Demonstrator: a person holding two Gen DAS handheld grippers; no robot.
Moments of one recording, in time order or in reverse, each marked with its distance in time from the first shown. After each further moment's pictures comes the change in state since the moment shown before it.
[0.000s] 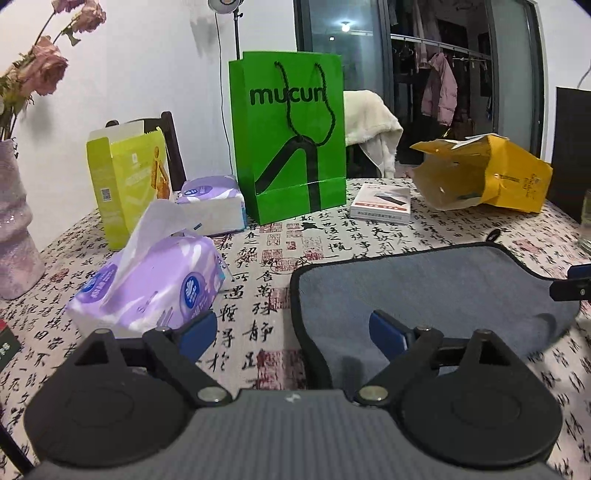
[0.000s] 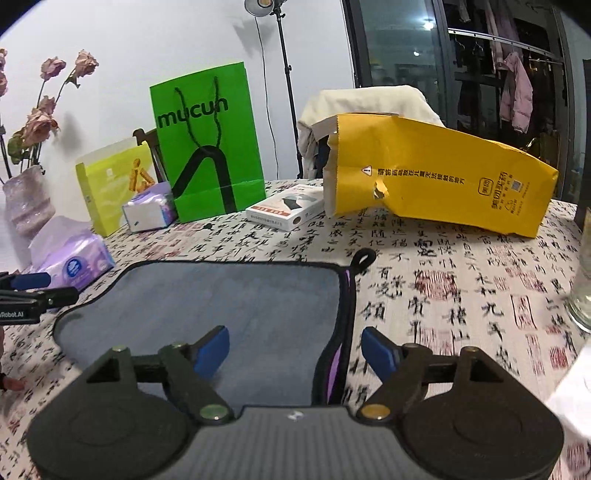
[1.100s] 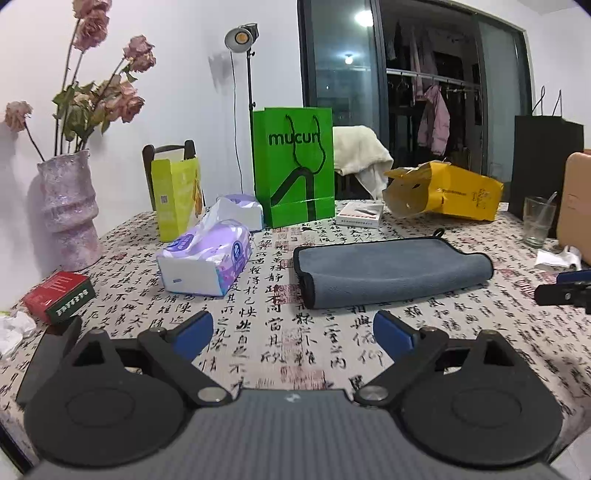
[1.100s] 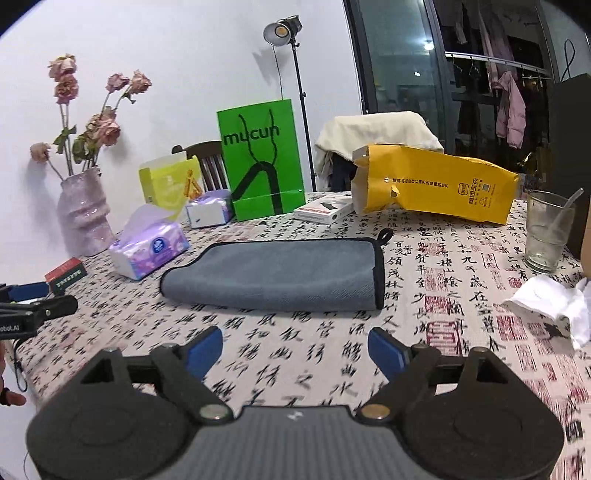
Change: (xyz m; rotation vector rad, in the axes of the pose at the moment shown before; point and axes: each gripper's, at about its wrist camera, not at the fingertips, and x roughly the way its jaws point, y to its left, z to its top) left arm -0.179 0.001 -0.074 -0.029 -0.108 0.006; right arm -0.149 0.072 -0.079 -0.006 -0.086 0.017
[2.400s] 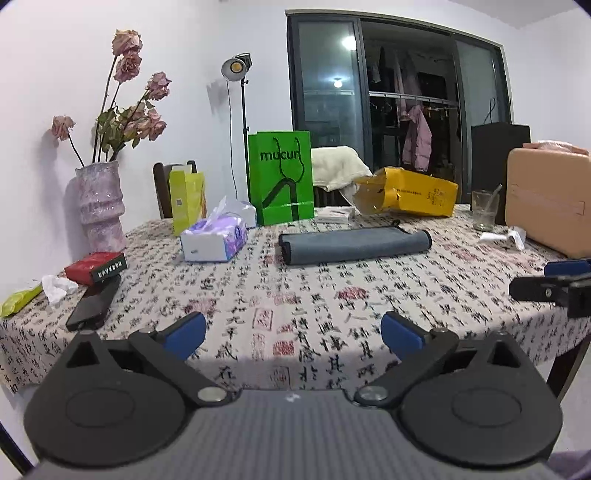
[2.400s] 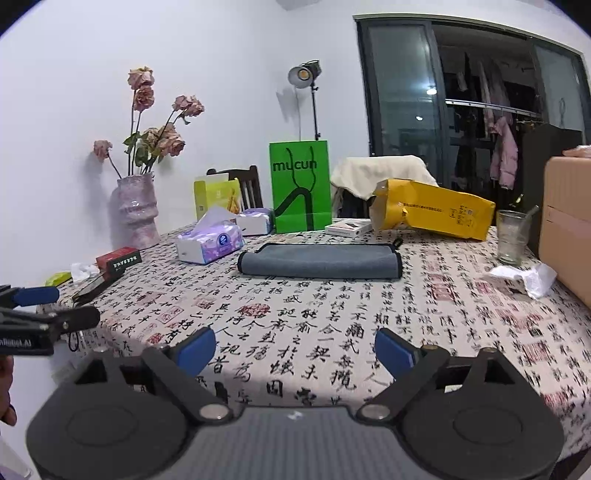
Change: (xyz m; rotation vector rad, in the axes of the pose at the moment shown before) left arm -0.150 -0.021 -0.088 0.017 -0.076 -0.019; right arm -0.149 0.091 -0.102 -0.039 -0.140 -0.030
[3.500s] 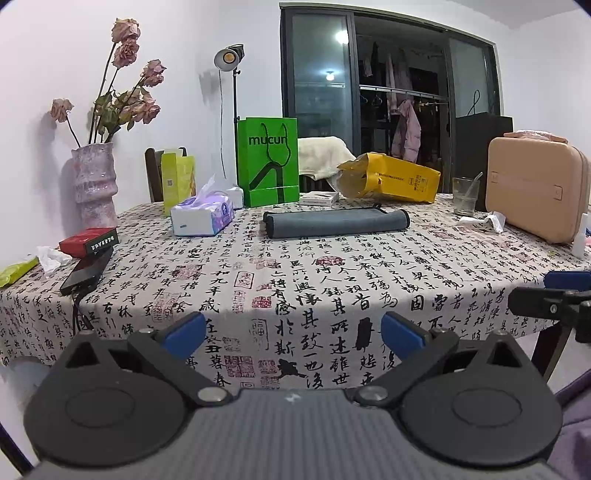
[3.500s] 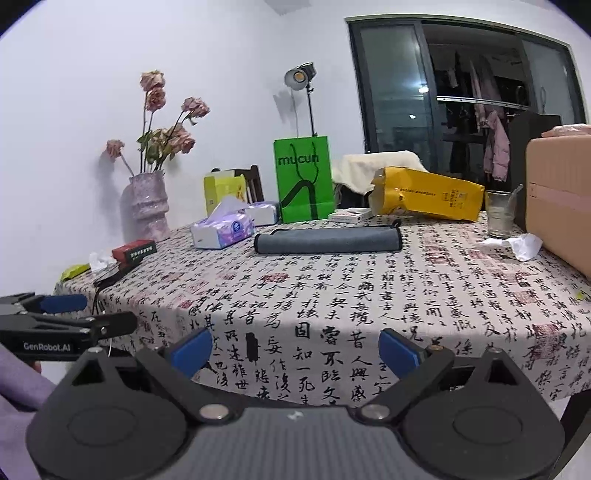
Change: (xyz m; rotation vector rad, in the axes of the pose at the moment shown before) left arm -0.028 -0.010 -0.033 -0.009 0.021 -0.042; right arm -0.048 0.026 -0.046 0.027 -0.013 -0.005
